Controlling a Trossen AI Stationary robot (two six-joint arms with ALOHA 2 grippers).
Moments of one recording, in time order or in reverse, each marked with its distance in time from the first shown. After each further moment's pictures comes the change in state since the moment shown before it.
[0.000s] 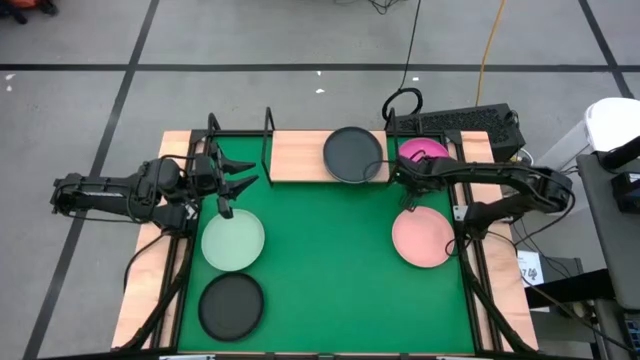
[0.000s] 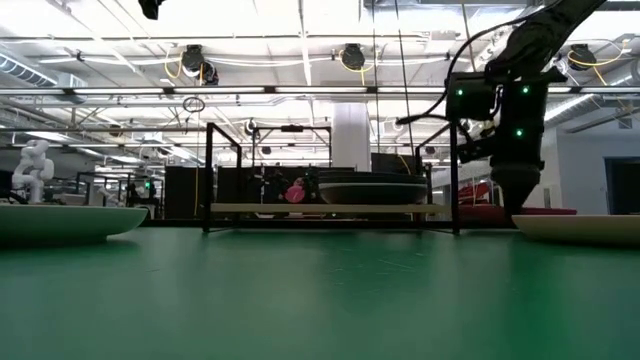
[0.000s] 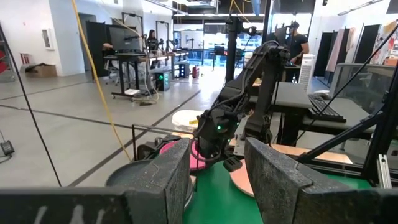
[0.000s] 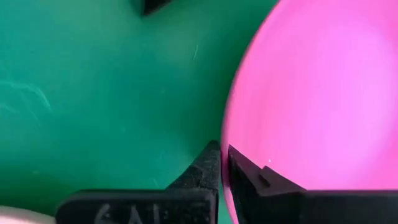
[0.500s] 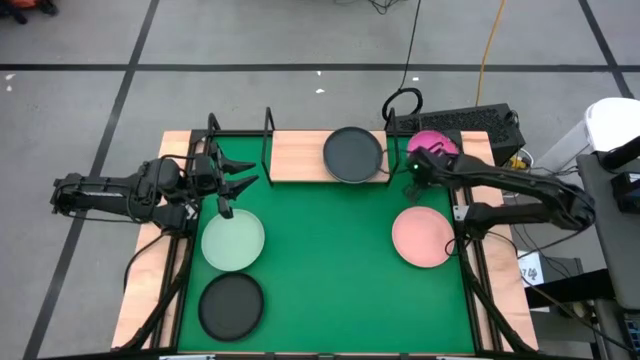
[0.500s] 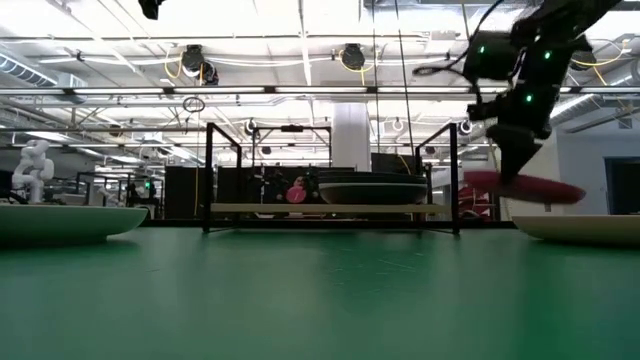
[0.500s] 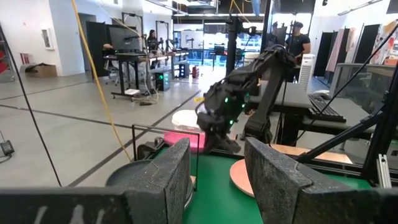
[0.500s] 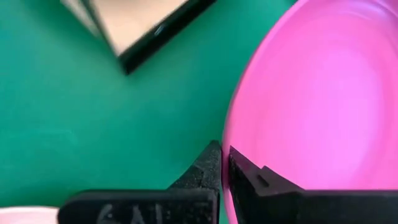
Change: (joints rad) left arm 0.000 0.000 0.000 0.000 0.000 0.000; right arm -0.028 -0.265 0.019 -0.060 0.030 0.096
